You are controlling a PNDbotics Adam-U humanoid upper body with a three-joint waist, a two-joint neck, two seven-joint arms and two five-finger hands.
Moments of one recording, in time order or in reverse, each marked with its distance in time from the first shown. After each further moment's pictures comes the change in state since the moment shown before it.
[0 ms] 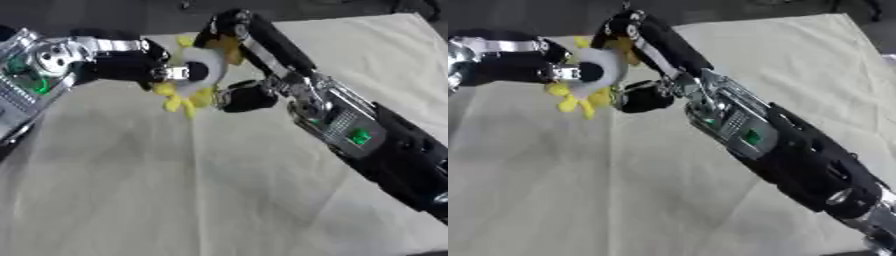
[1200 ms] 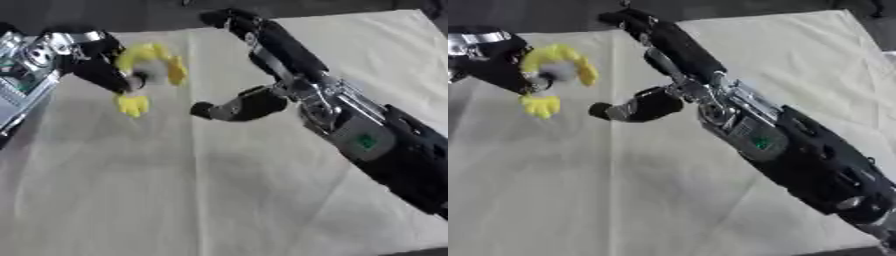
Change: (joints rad) left arm 0.043 0.049 0.053 0.111 -0.095 0.133 0.237; right arm 0.059 -0.036 -0.017 -0.010 0.143 0.014 0.032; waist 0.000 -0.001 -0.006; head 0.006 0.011
